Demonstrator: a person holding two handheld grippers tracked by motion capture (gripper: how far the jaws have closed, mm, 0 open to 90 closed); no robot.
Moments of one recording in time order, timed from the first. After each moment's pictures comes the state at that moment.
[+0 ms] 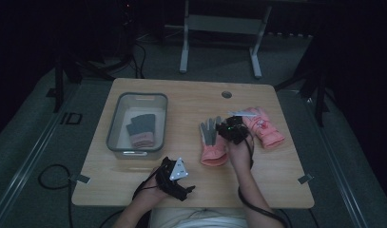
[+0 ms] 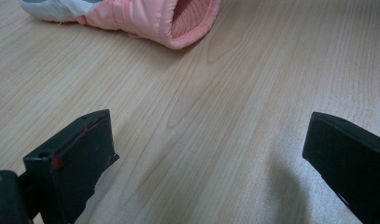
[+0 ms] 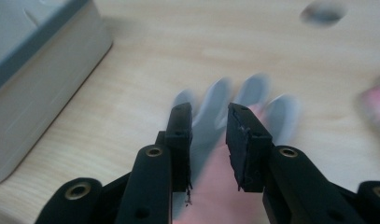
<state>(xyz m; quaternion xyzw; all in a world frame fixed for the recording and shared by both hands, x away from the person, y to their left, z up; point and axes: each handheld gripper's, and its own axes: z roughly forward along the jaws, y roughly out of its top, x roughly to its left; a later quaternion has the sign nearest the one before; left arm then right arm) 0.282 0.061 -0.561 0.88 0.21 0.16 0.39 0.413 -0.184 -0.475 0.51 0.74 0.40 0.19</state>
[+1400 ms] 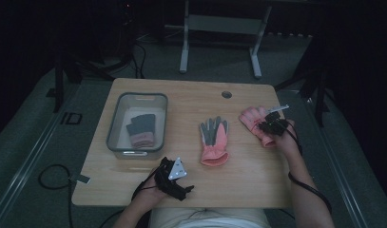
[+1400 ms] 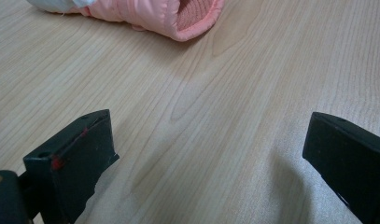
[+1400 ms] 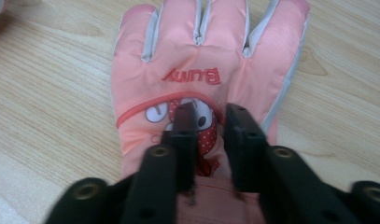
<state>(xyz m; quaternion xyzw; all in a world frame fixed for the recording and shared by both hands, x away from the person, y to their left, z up) 0.284 0.064 -0.564 0.88 0.22 0.16 0.39 0.495 -0.342 -0.524 0.46 0.83 0.24 0.23</state>
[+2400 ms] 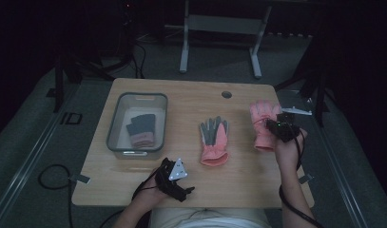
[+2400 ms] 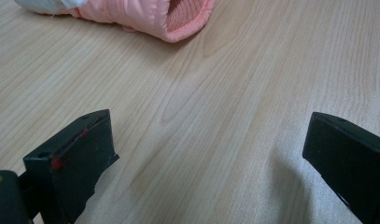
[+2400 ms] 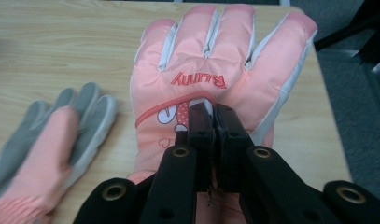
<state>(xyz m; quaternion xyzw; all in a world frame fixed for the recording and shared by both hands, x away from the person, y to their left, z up) 0.283 0.063 -0.564 0.88 0.21 0.15 0.39 0.402 -0.311 -0.438 0.59 0.68 0.34 0.27</state>
